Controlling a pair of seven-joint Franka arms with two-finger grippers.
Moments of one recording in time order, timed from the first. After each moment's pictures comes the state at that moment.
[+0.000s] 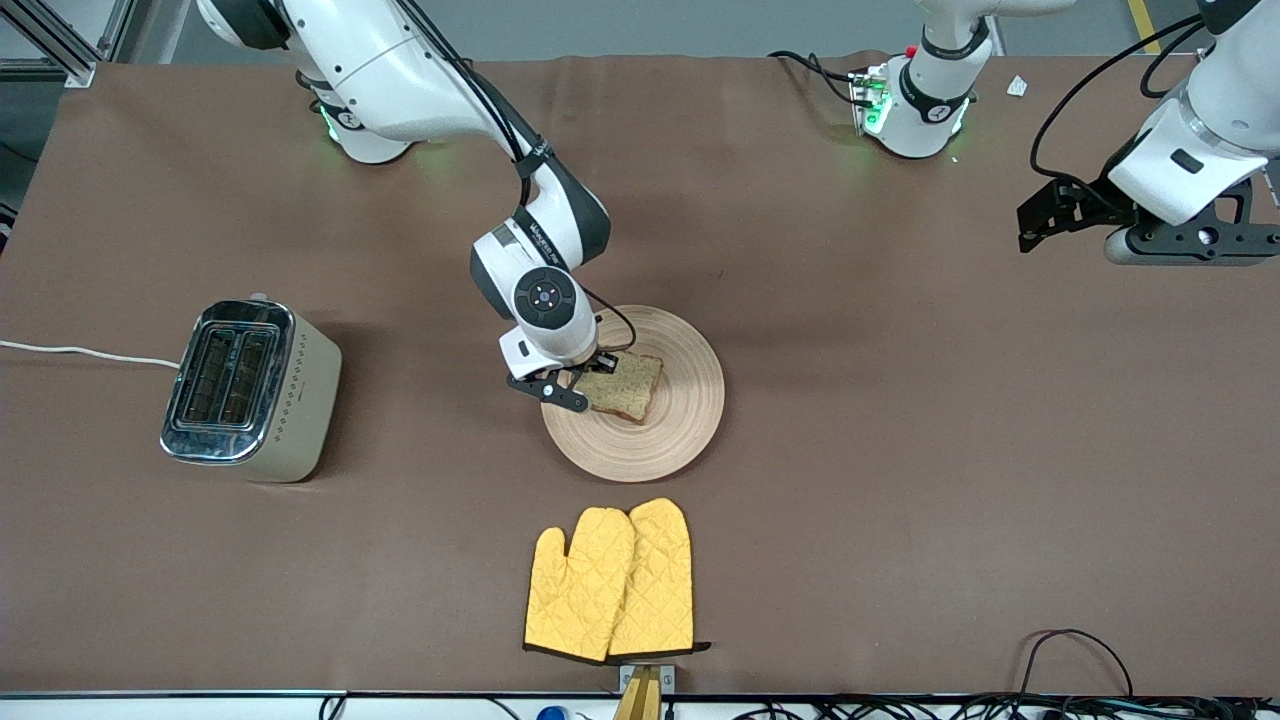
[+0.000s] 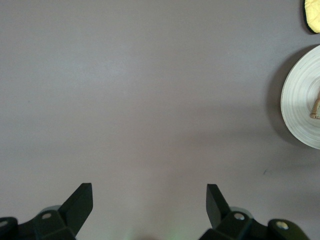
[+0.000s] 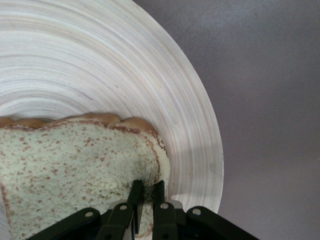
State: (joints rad) left arm -0.09 -0.10 -0.07 -1.74 0.00 1.61 -0.10; right arm 0.64 0.67 0.04 -1.63 0.08 2.22 0.98
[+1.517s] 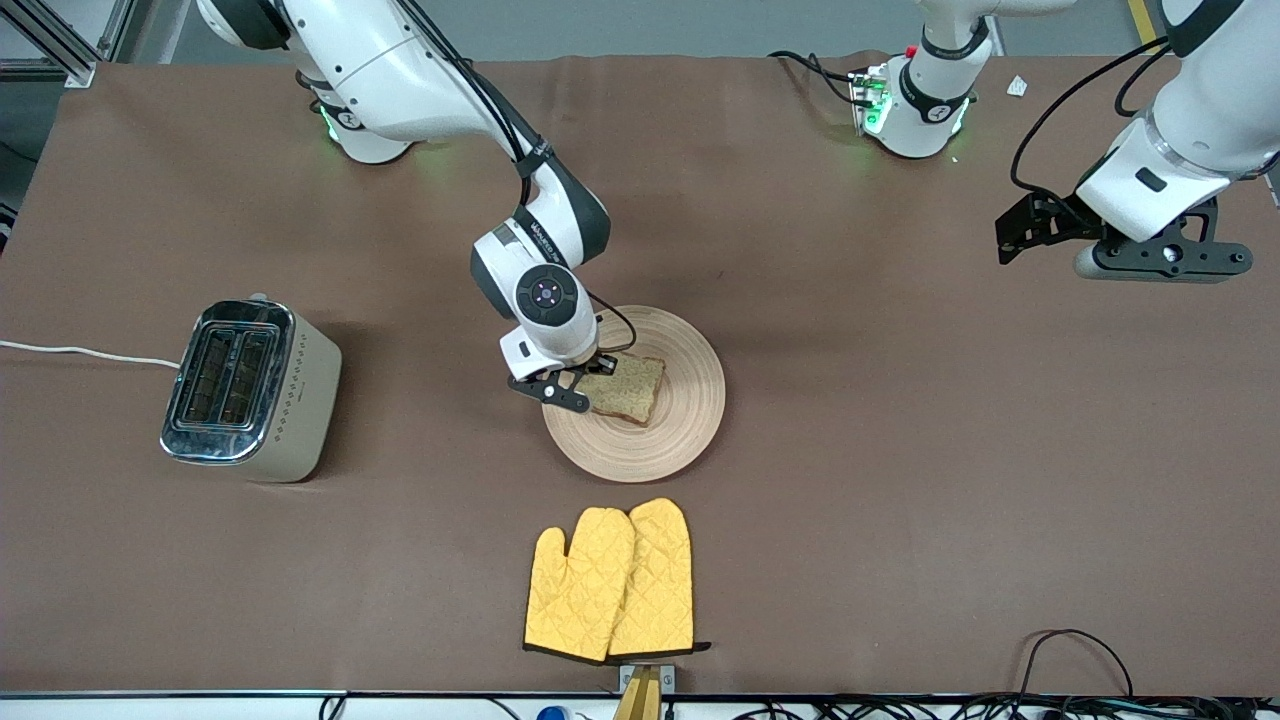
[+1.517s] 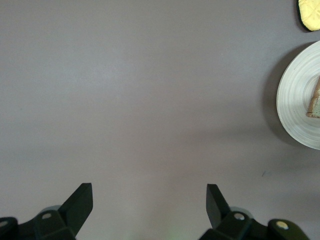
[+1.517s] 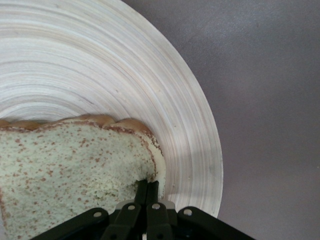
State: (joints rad) left arm -0.09 -0.08 -0.09 -1.74 0.00 1.64 -0.10; right arm 0.64 0.67 0.04 -1.63 0.05 2.23 0.98
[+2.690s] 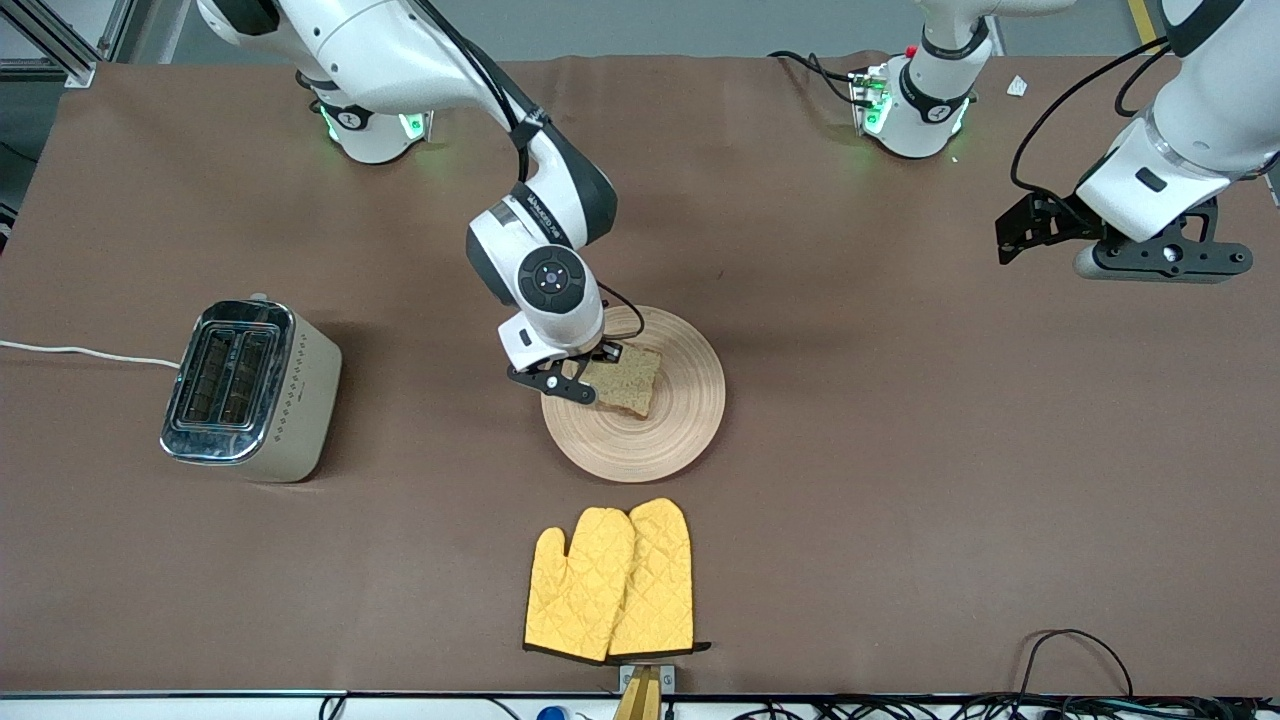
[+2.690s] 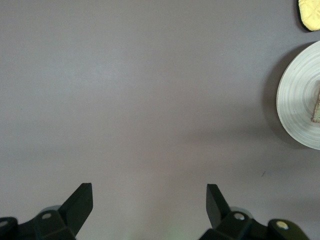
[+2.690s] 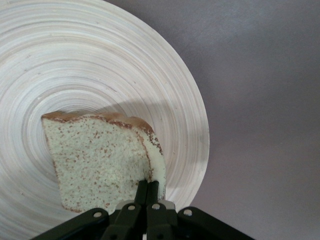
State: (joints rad) left arm -0.09 -0.08 -0.09 -1.74 0.00 1.64 -0.10; right arm 0.64 0.62 0.05 -1.51 0.05 2.01 0.98
